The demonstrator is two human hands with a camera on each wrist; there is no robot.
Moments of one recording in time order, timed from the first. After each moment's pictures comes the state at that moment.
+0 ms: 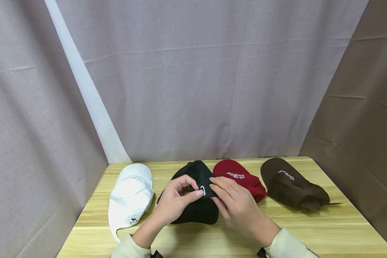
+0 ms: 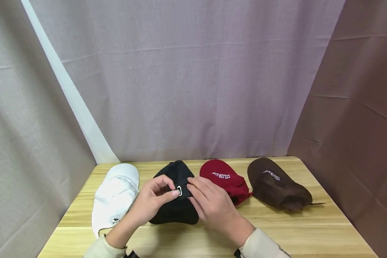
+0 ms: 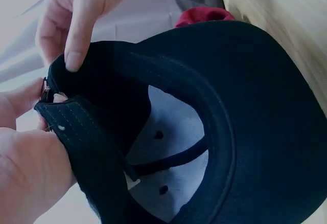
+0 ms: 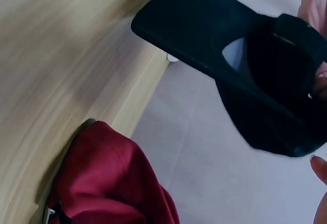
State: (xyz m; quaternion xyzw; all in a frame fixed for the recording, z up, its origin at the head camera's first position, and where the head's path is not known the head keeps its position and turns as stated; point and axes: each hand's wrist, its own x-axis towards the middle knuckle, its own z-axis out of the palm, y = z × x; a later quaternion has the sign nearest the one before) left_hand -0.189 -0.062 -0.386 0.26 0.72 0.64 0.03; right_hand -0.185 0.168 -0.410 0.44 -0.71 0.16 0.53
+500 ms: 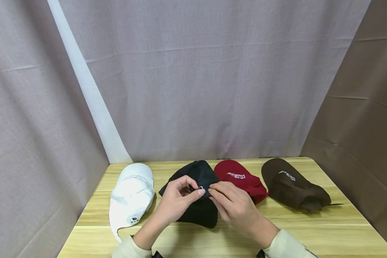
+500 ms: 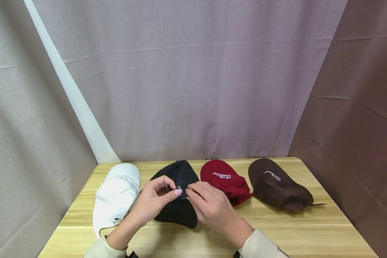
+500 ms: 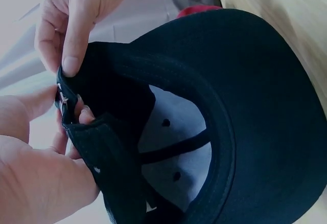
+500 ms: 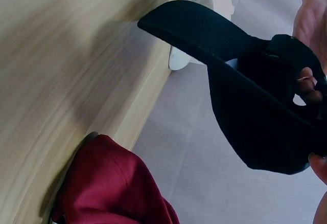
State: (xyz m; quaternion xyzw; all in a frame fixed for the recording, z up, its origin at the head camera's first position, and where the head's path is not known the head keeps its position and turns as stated) left_hand -0.188 -0.062 -0.386 0.20 0.76 0.62 0.02; right_hand -0.185 0.163 -0.412 0.46 -0.69 0.18 0.53
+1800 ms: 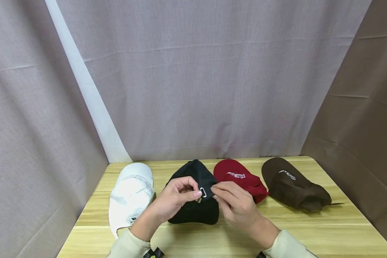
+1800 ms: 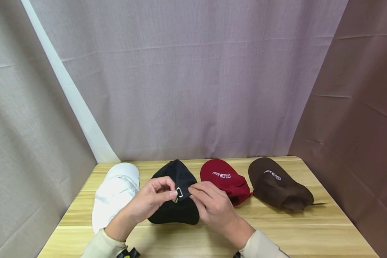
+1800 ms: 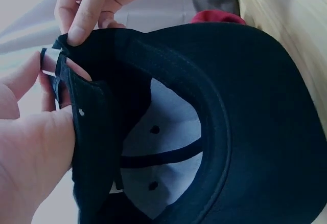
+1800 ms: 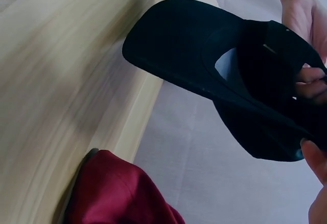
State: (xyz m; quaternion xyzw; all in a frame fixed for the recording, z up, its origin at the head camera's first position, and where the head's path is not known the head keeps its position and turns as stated) left_hand -0.204 -0.073 -0.388 0.30 0.59 0.72 0.21; right_hand -0.186 0.164 -0.416 0.45 -0.67 0.31 0.50
